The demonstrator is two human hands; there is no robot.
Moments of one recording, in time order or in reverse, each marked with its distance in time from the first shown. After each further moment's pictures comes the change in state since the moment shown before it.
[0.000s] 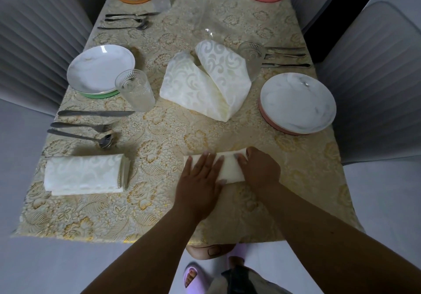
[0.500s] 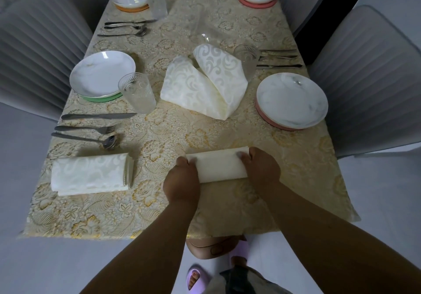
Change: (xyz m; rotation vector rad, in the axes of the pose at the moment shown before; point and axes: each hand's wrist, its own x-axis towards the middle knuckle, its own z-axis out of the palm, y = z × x) left_hand -0.001 -0.007 -0.022 -0.312 0.112 -0.786; right_hand -0.012 0.010 0.007 0.209 -0.032 0.047
